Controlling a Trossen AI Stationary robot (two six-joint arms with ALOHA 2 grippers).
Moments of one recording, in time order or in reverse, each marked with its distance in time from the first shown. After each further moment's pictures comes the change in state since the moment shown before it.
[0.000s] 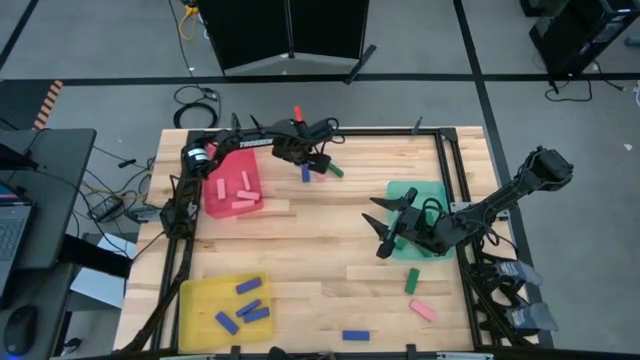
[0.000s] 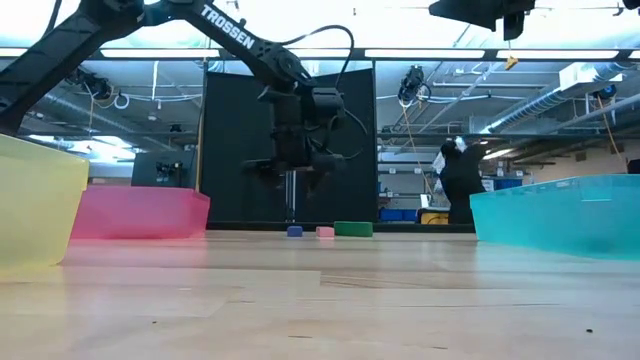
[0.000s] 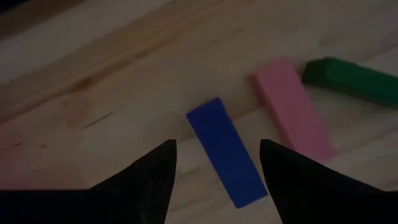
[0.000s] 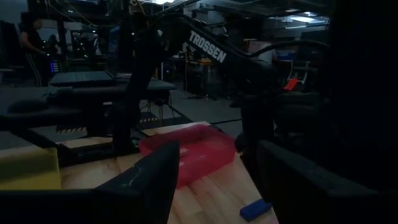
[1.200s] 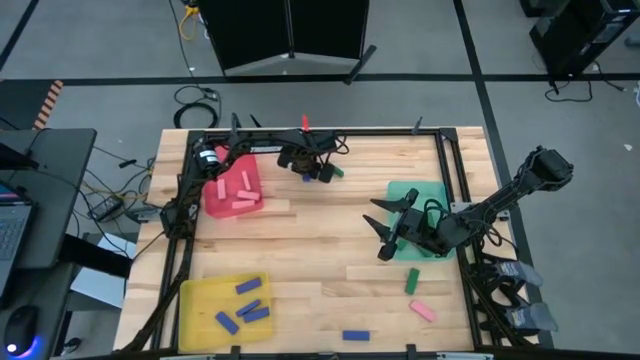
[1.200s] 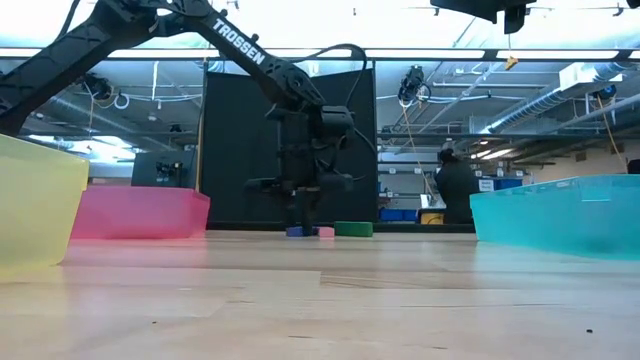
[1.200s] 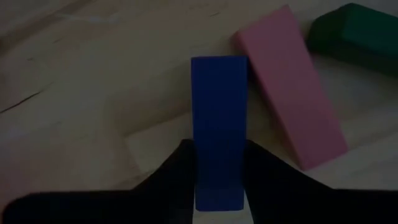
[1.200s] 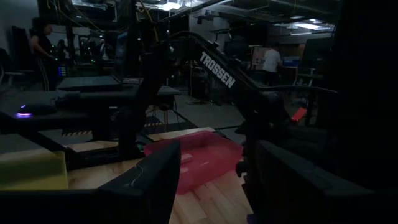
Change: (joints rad) left arm -0.034 0.117 0.002 0.036 0.055 -0.053; right arm 0.015 0.001 0.000 0.045 -0.011 -0.046
